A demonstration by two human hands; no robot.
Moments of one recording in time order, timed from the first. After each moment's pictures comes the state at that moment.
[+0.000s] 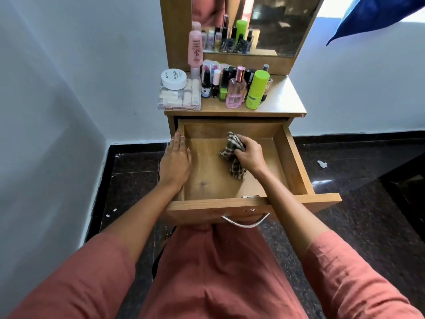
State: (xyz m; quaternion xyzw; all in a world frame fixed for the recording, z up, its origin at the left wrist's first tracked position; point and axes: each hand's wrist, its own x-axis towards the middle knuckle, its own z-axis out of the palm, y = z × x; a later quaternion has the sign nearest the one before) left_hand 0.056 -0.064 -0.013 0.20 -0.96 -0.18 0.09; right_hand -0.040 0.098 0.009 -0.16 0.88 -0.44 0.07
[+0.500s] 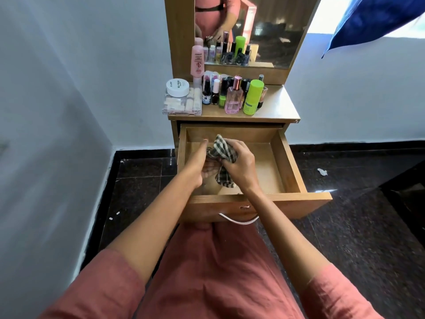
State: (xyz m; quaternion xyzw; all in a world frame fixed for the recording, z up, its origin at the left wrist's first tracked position) left_hand 0.054 -0.004 0.047 0.37 -0.54 -0.76 -0.01; right_hand 0.016 0.098 0.027 -0.25 0.83 -0.50 -0.04
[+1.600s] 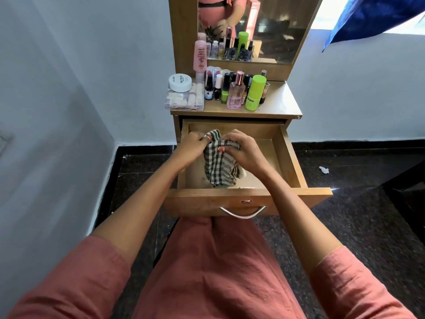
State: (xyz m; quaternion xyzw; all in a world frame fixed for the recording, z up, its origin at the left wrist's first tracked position) left_hand 0.063 -0.033 0.066 0.17 -0.85 -0.49 0.03; right_hand 0.000 0.107 0.055 -0.38 0.81 -0.45 0.05
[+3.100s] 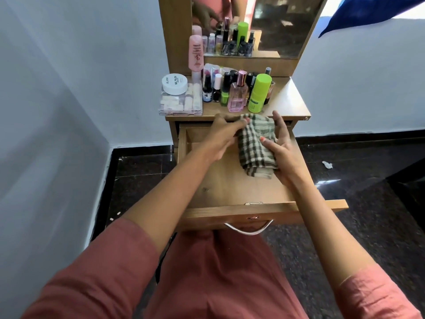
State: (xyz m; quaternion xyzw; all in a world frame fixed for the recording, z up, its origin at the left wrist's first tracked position) left_hand -0.011 -0.002 0.087 0.19 -0.58 -0.79 -0.01; right_hand -0.044 0.144 0.047 -0.13 0.57 -0.78 0.20
